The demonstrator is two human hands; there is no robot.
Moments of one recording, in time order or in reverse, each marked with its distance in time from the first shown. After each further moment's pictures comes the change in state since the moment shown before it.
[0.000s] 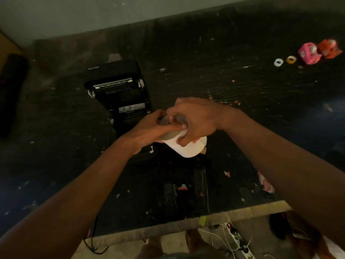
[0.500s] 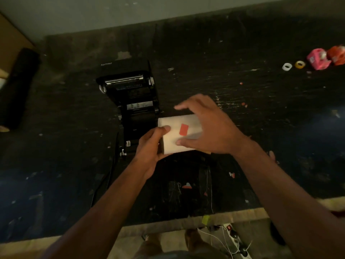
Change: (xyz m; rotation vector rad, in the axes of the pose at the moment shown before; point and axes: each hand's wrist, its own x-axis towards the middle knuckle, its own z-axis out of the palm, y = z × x) left_hand -0.031 -0.059 0.027 -0.735 0.289 -0.114; right_hand -0.031 -0.020 0.041 0.134 0.440 0.051
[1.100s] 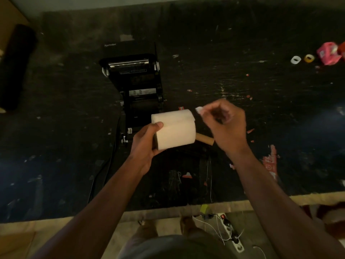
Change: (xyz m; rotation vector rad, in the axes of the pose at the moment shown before) left_hand -0.006 -0.017 -0.025 -0.091 0.073 -0.003; right_hand -0.025 0.013 0.044 0.466 0.523 0.229
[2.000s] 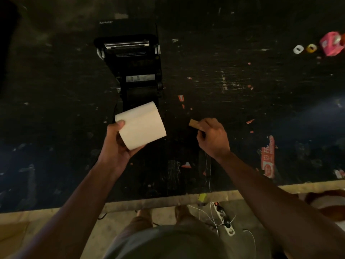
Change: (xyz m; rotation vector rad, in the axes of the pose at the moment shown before) left_hand -0.003 -0.010 -0.080 -0.277 0.096 -0.035; right_hand -0.037 0.138 0.046 -0.737 -0.275 -0.121
